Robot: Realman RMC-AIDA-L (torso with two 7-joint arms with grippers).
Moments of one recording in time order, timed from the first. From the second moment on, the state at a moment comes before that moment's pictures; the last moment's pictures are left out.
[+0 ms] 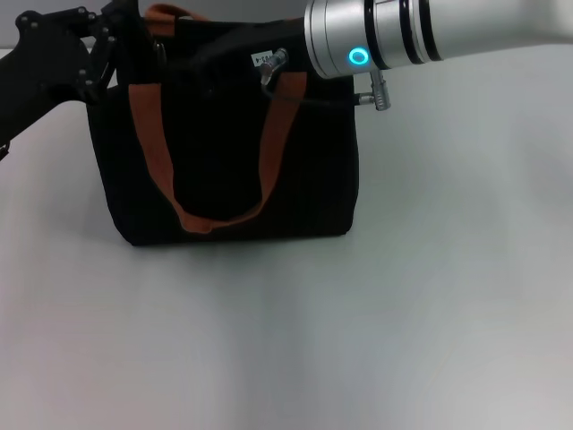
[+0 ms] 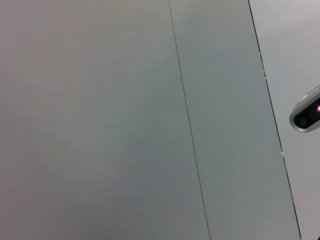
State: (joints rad) left arm -0.53 -2.06 0.46 0.49 1.60 1.56 -0.81; right arm 0.92 2.09 -1.50 -0.80 -1.68 -0.94 2.12
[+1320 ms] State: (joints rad) left arm -0.51 -2.06 0.46 0.49 1.58 1.56 -0.81; right arm 0.76 2.09 -1.50 -1.02 -2.02 -0.86 2.50
